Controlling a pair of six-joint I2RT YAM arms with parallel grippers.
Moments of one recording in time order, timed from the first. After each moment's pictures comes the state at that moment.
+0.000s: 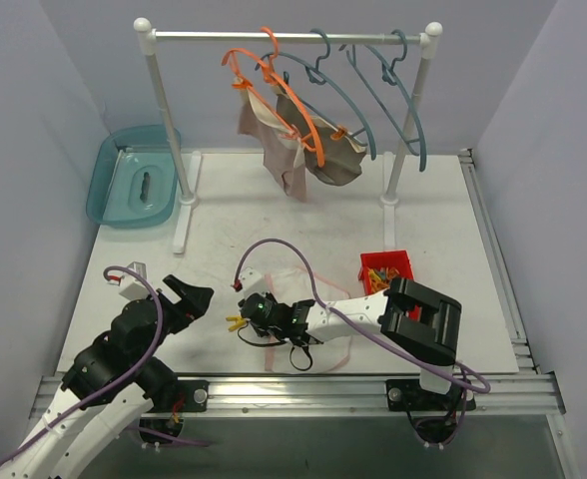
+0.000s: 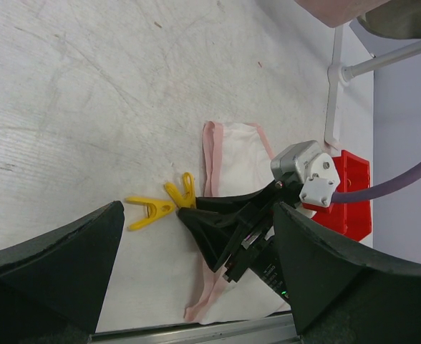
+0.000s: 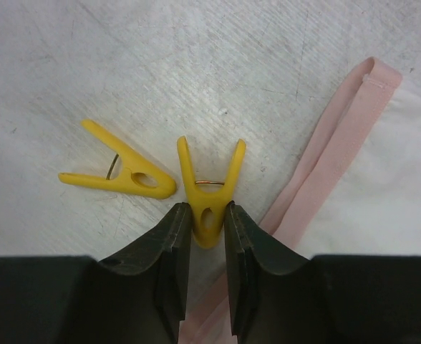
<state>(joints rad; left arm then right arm) -0.68 0.23 0.55 -0.77 -0.39 -1.02 1.26 1.85 0.97 0.05 0.40 0.37</state>
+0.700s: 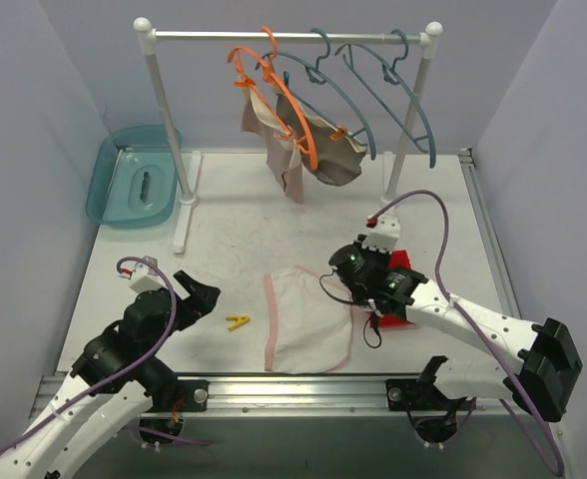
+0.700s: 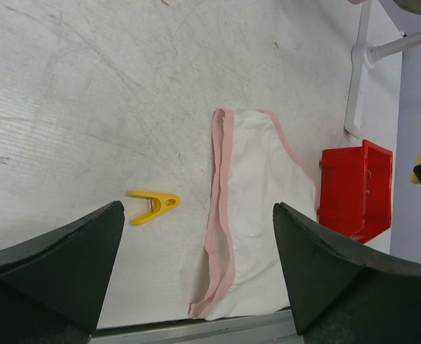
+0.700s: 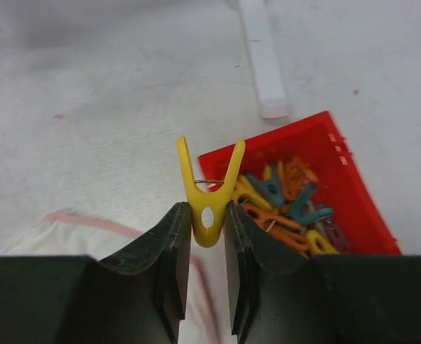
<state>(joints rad) -0.68 0.33 0.55 -0.74 -0.37 -1.02 0.92 1.20 0.83 -0.49 0.91 0.78</state>
